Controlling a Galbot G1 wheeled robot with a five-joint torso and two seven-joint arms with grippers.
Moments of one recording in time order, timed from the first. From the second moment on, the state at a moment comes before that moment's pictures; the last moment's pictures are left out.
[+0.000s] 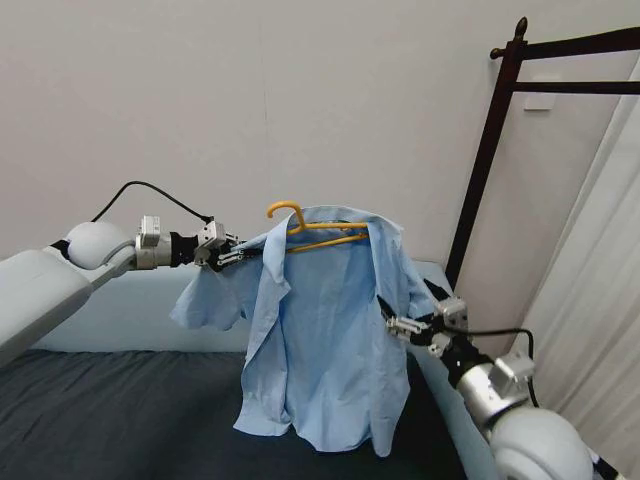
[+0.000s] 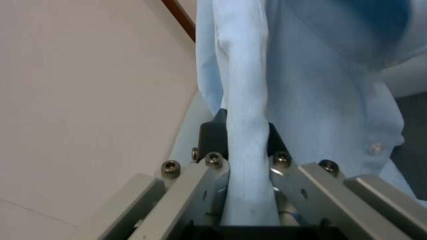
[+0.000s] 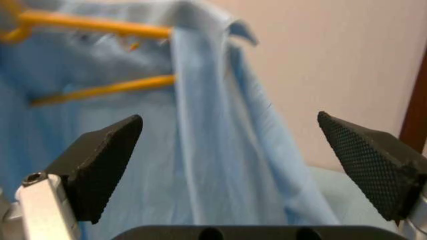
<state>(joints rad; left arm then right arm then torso) -0.27 -0.58 0.73 -1.32 -0.81 -0.25 0.84 -0.85 0.77 0.12 2.19 0.81 -0.21 0.48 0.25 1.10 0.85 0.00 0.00</state>
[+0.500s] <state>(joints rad) -0.25 -0.59 0.71 -1.35 -0.80 -0.24 0.84 -0.70 0.79 0.04 2.16 0.90 -0.25 0.52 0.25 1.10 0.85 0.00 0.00</state>
